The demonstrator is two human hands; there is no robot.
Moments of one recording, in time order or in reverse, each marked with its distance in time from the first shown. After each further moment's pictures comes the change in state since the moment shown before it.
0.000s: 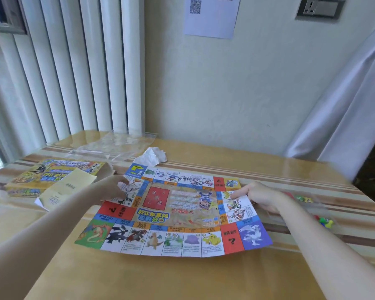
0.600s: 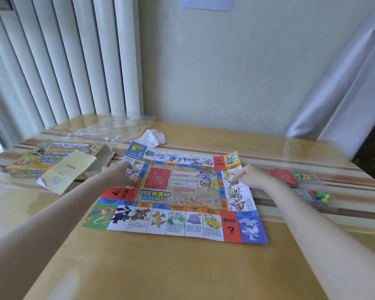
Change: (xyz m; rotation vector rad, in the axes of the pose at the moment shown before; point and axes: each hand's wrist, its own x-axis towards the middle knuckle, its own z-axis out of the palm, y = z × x) left_hand 0.003 0.004 0.029 0.247 0.055 -0.006; right_hand -0.003 0.011 0.016 -0.389 0.149 -0.087
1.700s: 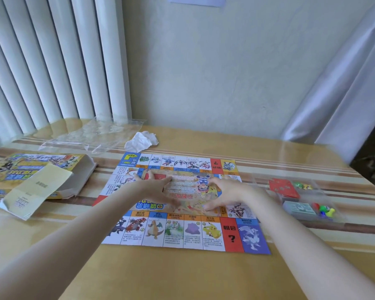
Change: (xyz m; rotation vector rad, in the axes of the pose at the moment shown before) left_hand 0.018 0.104 0.007 0.250 -0.316 0.185; right_hand 0.028 -0.027 0.016 -0.342 -0.276 -0.077
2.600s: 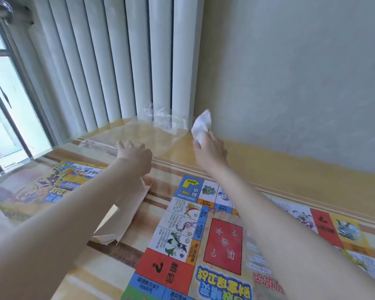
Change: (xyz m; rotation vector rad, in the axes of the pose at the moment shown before) left_hand 0.099 -0.201 -0.063 0.230 0.333 -0.469; right_hand 0.229 -0.213 -0.052 0.231 0.657 -0.376
